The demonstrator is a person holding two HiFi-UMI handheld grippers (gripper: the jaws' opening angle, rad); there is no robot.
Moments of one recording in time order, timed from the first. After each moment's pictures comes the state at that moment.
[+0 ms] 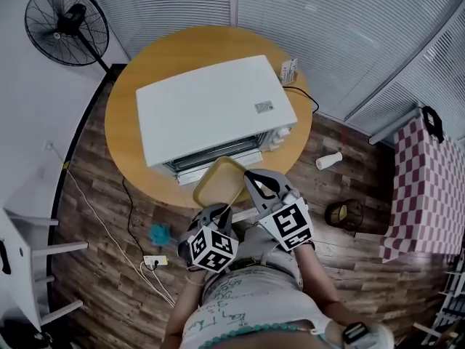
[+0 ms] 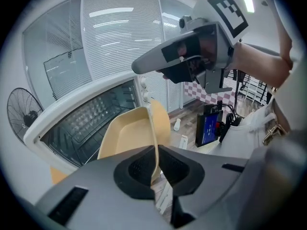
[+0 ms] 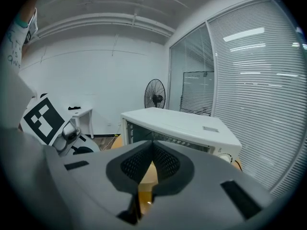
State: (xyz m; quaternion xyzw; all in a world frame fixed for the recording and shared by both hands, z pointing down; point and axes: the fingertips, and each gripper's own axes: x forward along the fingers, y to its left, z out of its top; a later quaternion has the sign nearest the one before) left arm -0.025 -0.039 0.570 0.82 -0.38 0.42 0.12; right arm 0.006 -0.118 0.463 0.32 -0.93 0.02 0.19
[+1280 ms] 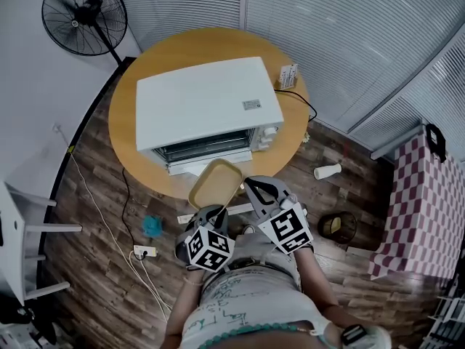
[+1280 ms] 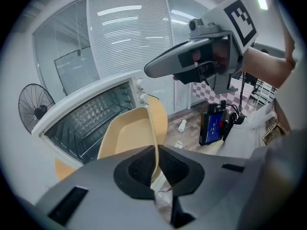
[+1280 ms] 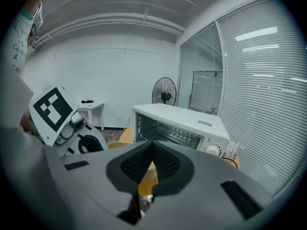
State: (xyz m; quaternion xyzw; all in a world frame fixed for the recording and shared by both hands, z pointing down) left arm 0.022 -0.020 0.567 0.78 -0.43 0.42 0.14; right arm 0.060 -0.089 0.472 0.26 -0.94 0.00 0.21
